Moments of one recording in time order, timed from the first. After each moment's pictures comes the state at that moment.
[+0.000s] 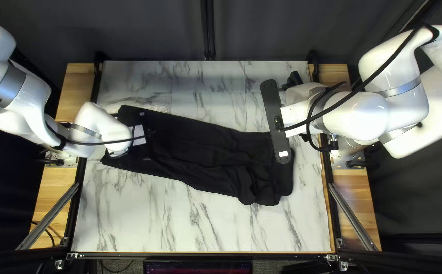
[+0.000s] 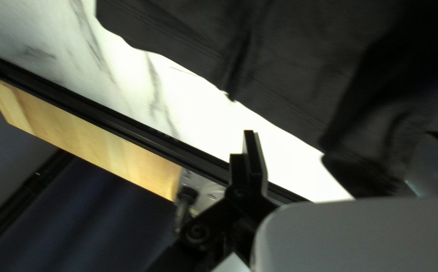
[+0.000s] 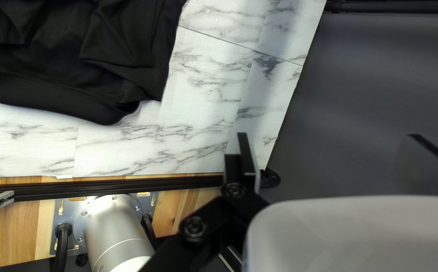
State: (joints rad) left arm -0.13 -0.29 -0.39 0.25 1.15 -0.55; right arm 0.51 -0.67 -0.84 -0.56 1.59 0.18
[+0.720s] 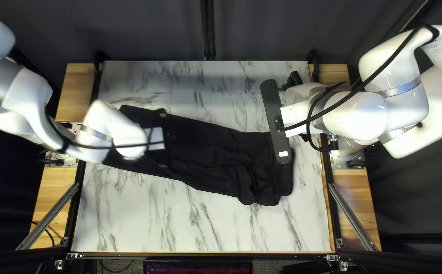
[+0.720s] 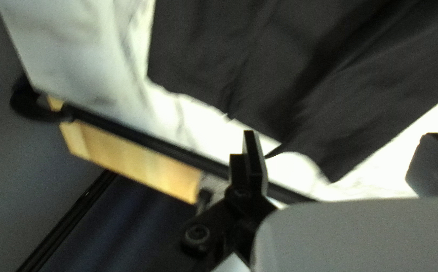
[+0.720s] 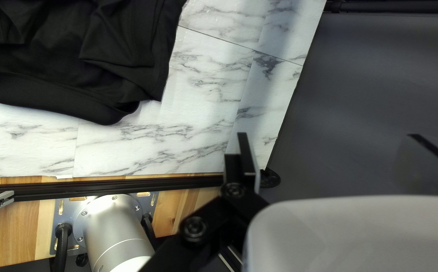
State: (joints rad) left arm -0.31 0.00 -0.89 0.20 1.14 -0.56; right arm 0.51 -0.67 -0.84 -0.56 1.59 0.18
